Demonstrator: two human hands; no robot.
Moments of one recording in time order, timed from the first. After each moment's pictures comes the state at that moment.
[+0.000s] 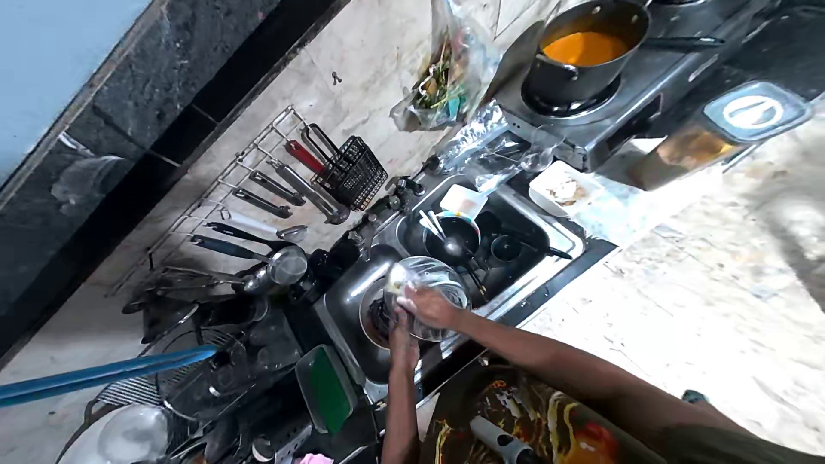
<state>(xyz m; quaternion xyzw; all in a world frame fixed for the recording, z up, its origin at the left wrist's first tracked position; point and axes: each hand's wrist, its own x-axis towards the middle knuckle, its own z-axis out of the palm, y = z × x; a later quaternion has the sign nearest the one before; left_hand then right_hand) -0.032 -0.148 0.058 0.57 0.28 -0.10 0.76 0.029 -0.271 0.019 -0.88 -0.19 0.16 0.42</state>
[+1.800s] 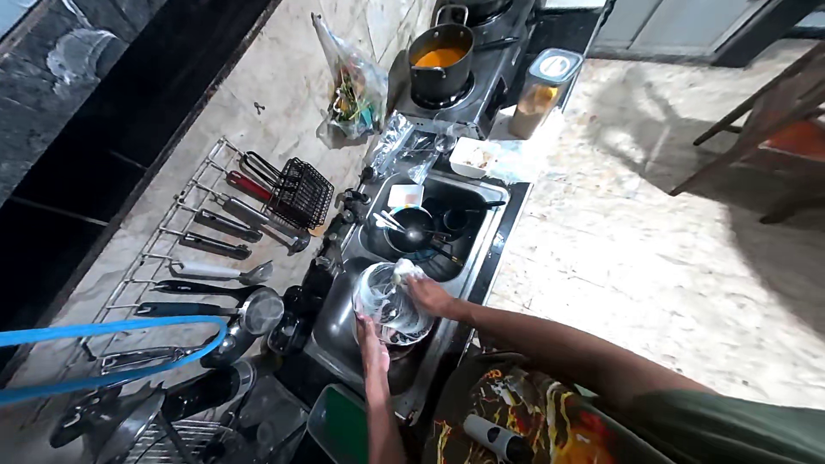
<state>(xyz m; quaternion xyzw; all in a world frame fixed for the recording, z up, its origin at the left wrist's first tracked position) -0.017 -0.040 0.051 0.67 0.13 -0.19 0.71 -0.020 -0.238 -0.010 -0.92 0.04 0.09 0.37</state>
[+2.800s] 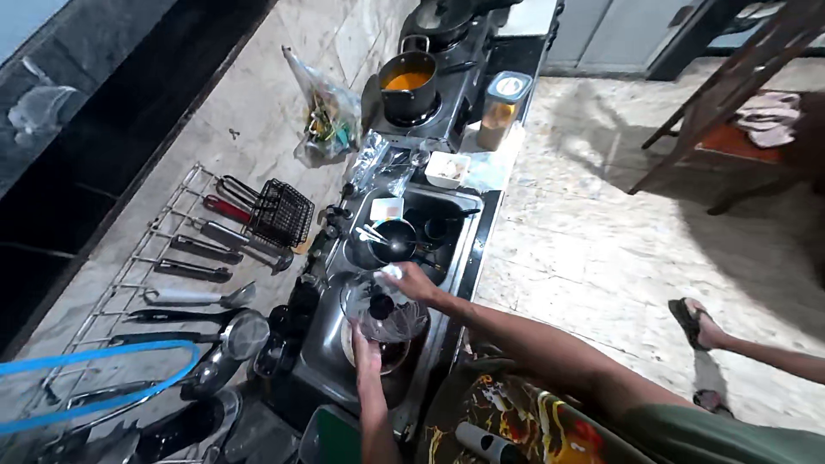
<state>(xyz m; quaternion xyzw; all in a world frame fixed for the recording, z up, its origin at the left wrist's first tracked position) 0.008 -0.045 -0.015 0.63 0.21 -0.20 0.72 0.006 -0.271 0.069 -0.77 0.17 0.00 0.62</state>
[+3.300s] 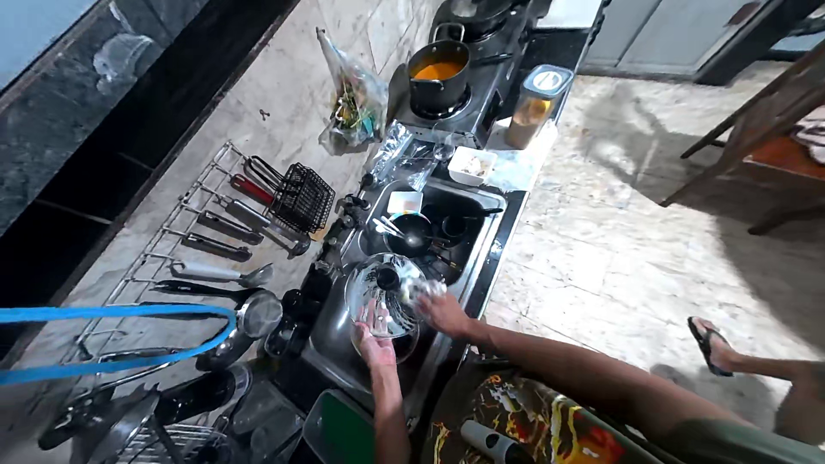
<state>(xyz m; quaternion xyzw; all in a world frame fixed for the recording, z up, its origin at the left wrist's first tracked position) -0.014 -0.052 0.021 0.42 0.19 -0.08 0.88 -0.072 -0.238 -0.005 -0.94 0.01 -0.05 0.34</state>
